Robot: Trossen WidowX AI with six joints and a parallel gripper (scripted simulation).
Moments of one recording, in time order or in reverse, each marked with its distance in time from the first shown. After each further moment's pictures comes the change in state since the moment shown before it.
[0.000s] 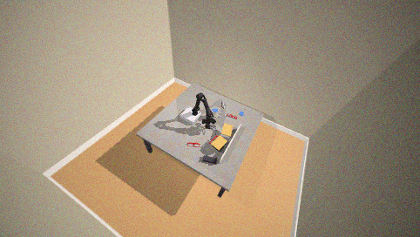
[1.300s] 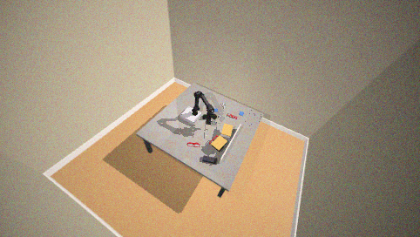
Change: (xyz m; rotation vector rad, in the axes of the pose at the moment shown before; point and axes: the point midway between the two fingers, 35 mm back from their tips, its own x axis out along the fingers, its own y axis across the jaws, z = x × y) arm -0.094 0.003 -0.001 0.008 -0.004 -0.003
